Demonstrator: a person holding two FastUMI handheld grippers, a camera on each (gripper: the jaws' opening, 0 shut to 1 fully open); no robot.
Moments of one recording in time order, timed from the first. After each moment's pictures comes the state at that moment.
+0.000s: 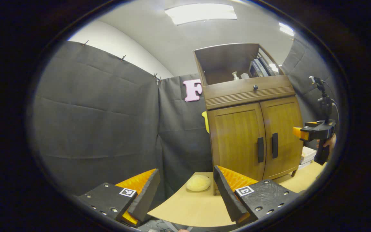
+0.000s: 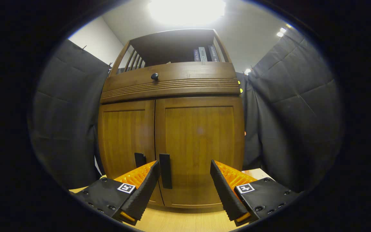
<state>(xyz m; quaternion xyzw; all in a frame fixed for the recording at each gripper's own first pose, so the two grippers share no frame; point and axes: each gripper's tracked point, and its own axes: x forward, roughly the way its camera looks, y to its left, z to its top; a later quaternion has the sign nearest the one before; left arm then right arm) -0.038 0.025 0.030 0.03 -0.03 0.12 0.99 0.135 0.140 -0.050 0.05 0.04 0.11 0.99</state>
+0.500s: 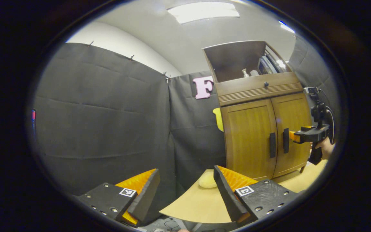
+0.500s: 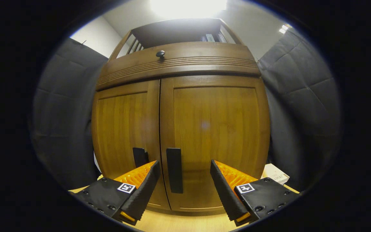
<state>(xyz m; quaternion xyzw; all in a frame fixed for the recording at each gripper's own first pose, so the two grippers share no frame) -0.051 0.033 0.033 0.04 -0.01 0.17 0.98 0.188 0.187 -0.090 0.05 0.06 0.12 0.99</state>
